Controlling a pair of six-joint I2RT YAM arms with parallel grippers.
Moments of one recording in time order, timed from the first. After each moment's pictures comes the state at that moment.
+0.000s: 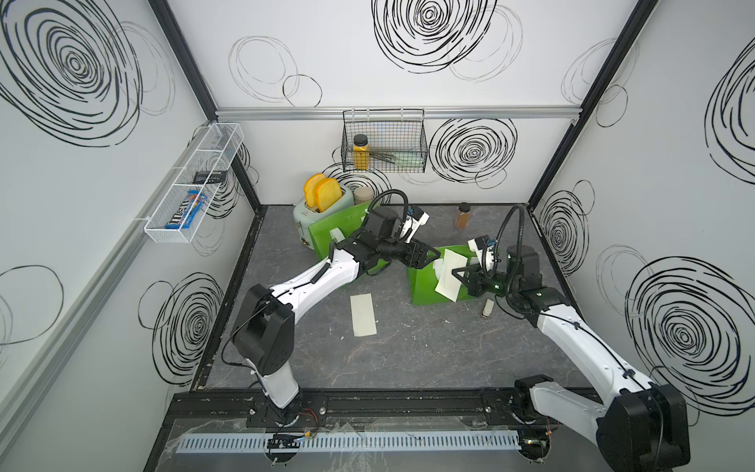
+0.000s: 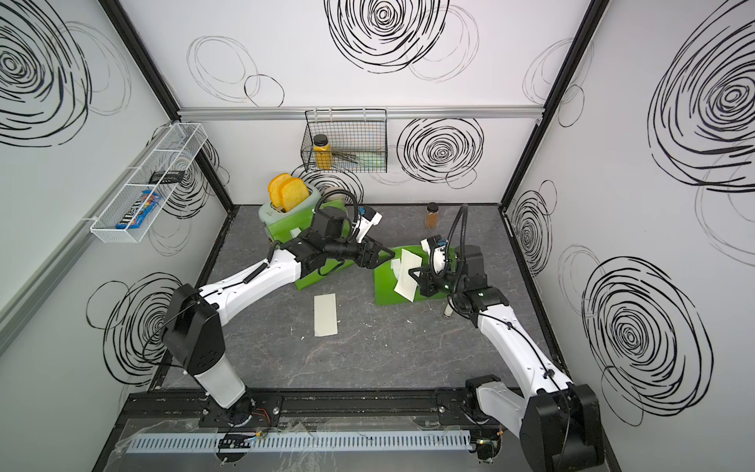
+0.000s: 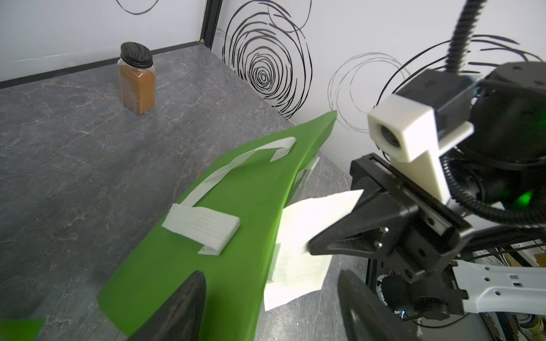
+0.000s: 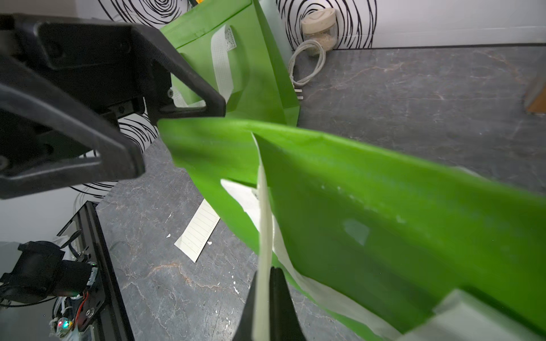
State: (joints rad) left arm -0.60 1.70 1.39 -0.19 0.59 -0.23; right arm 0.21 1.12 0.76 -0.22 -0.63 0.08
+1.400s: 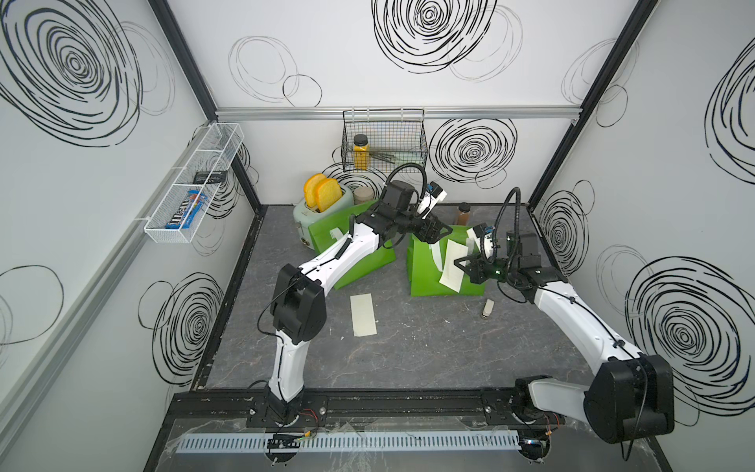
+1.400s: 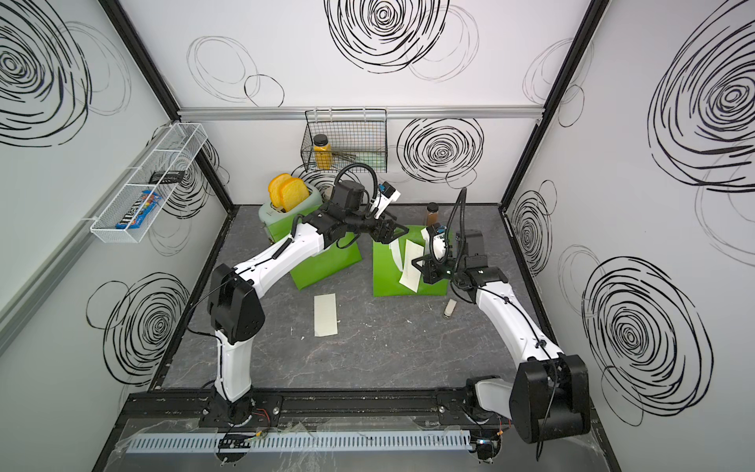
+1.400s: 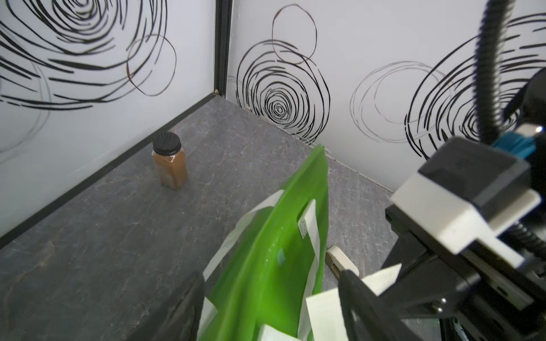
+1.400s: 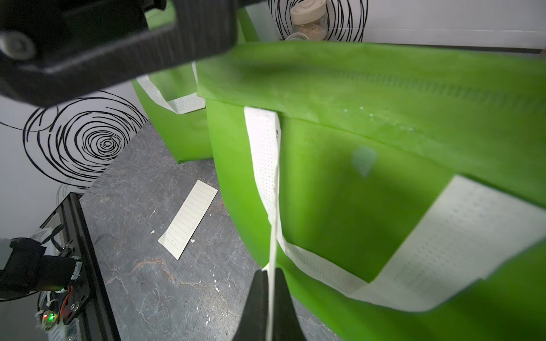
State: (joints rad) left arm -0.59 2.06 1.96 -0.38 0.56 0.01; right arm 0.15 1.24 0.91 -0.34 -0.65 -0.02
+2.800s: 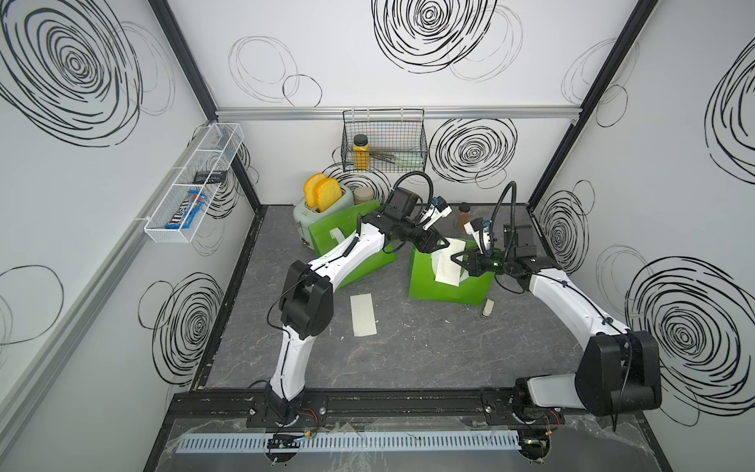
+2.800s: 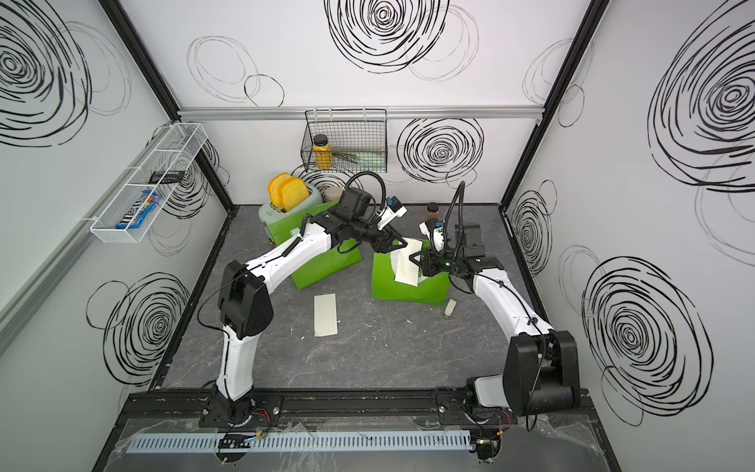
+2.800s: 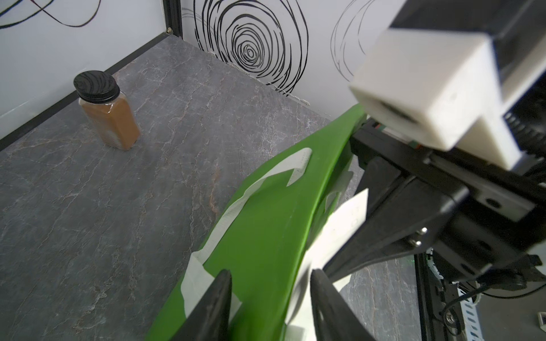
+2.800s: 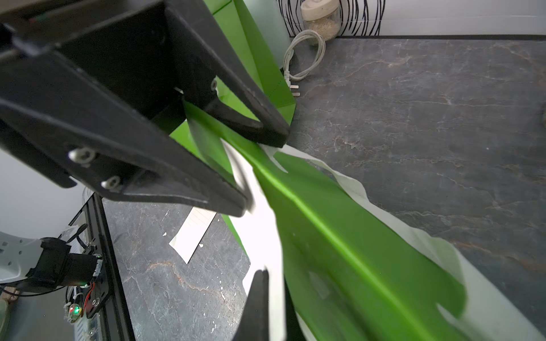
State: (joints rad) left arm -0.61 2.11 1.96 -0.53 0.67 0.12; right arm 0.12 1.37 0.98 -0.34 -0.74 -0.03
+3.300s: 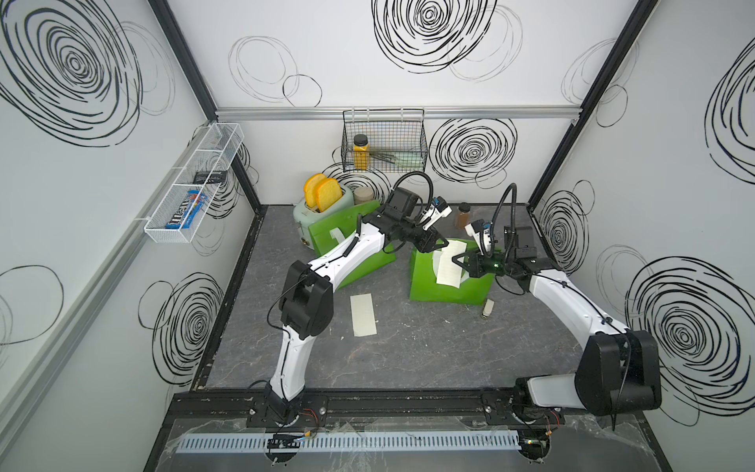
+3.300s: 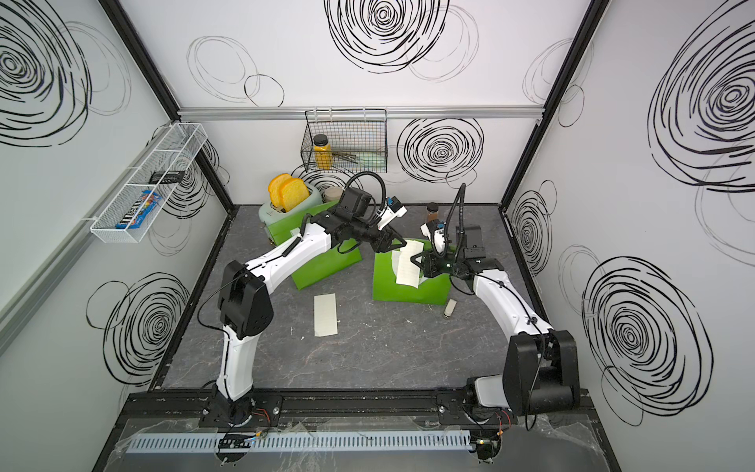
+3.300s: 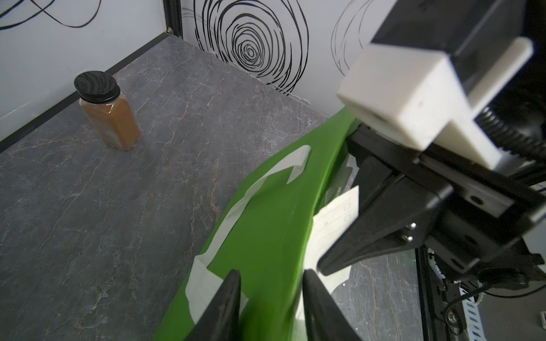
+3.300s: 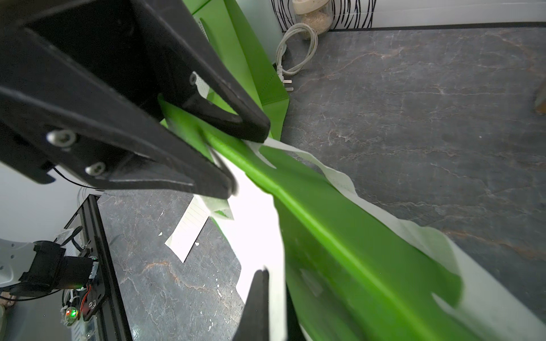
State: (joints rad) left arm -0.61 2.11 1.96 -0.54 0.67 0.13; right arm 0.12 1.37 0.97 -0.34 -0.73 -0.03
